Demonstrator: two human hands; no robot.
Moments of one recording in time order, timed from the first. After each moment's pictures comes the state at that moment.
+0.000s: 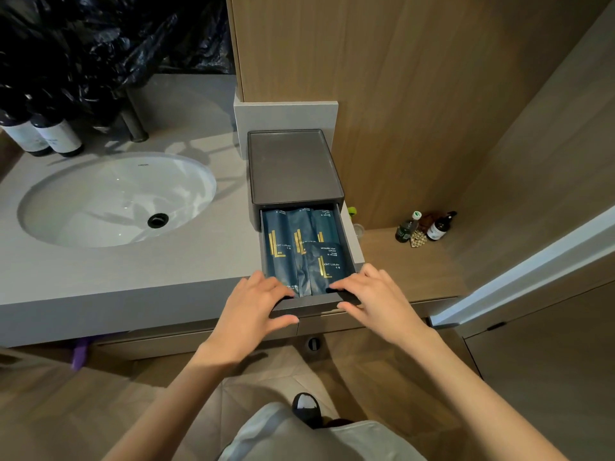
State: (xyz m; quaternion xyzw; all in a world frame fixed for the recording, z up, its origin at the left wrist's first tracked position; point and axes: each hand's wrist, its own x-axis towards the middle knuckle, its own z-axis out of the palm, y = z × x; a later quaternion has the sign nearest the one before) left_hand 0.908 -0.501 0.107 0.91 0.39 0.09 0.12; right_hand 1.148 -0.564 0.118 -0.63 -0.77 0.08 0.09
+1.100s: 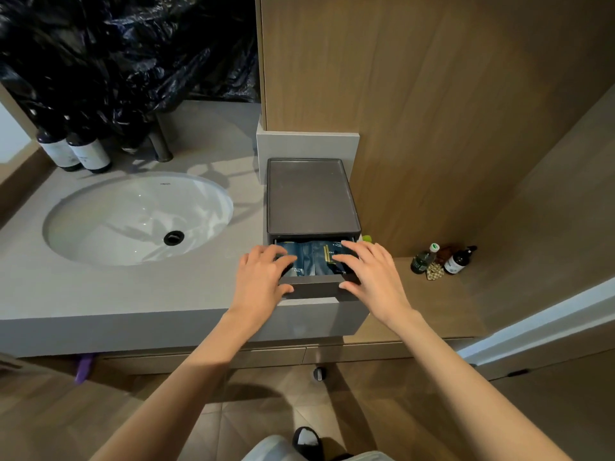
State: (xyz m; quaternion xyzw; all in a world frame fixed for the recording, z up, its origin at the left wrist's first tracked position) left_hand 0.936 -0.417 0.117 0.85 0.51 0.14 0.05; right_hand 1.158 -0.463 0.120 -0.66 -0.75 -0.01 0.10
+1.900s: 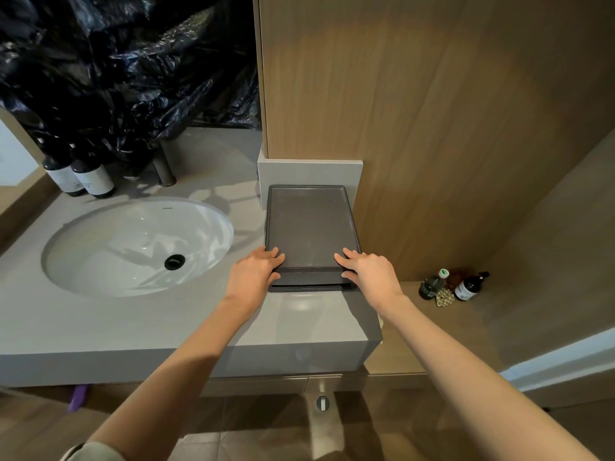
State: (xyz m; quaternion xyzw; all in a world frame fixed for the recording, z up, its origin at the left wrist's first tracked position) left_hand 0.944 -0.336 0.123 0.84 0.53 0.10 0.07; right_hand 1.179 -0.377 0.135 -0.67 -0.74 0.02 -0.04
